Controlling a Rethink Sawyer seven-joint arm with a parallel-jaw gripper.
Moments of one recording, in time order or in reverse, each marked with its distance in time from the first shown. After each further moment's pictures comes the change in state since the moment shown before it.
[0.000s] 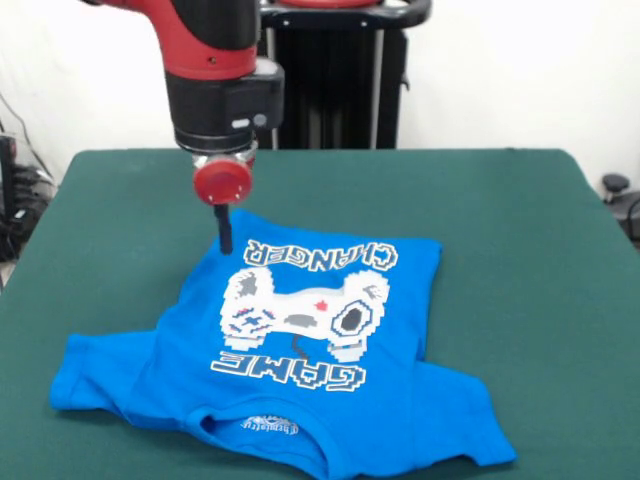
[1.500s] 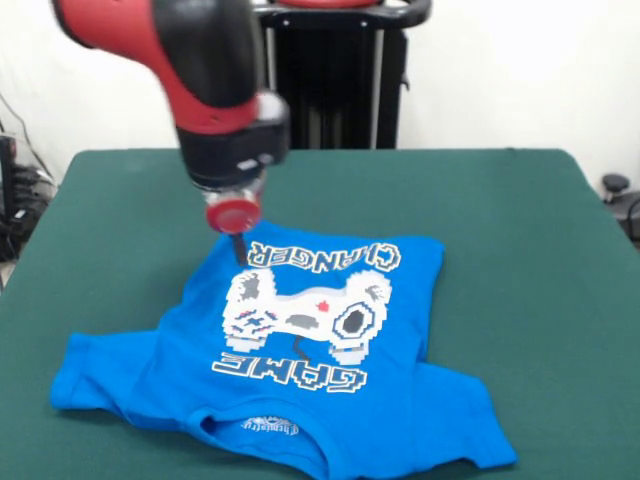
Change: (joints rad) arm 0.048 0.116 -0.078 -0.140 0.070 0.264 0.000
